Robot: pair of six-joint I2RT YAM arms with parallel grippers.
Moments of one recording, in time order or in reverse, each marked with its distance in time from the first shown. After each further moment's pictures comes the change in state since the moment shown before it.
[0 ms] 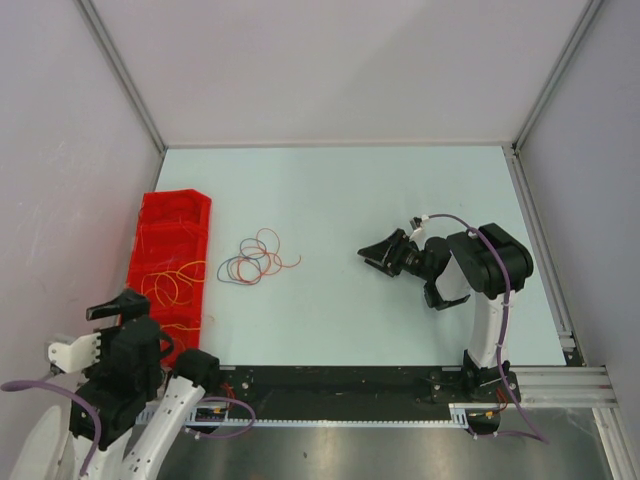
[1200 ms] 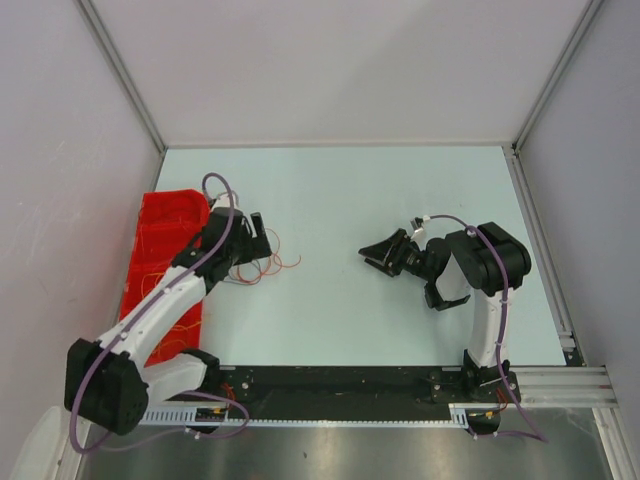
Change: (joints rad) left arm 0.001 0.940 -0.088 0.930 0.880 0.972; right arm -0.010 0.028 0.000 0.054 -0.016 0.039
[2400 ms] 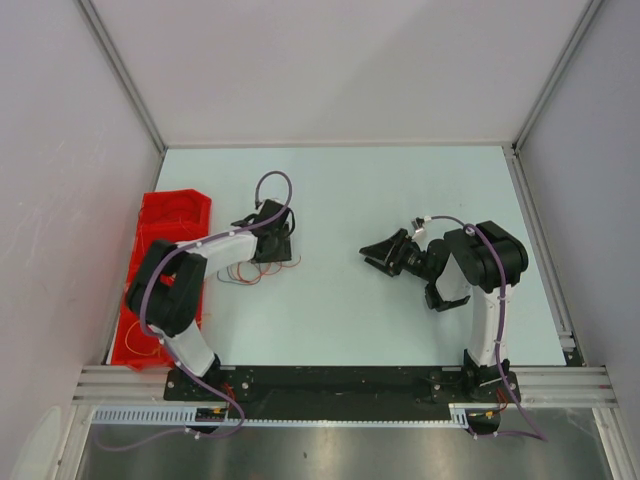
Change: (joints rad) left arm -0.100 0.642 0.214 0.075 -0.034 0.019; right arm -0.010 0.038 0.000 0.073 -0.019 0.037
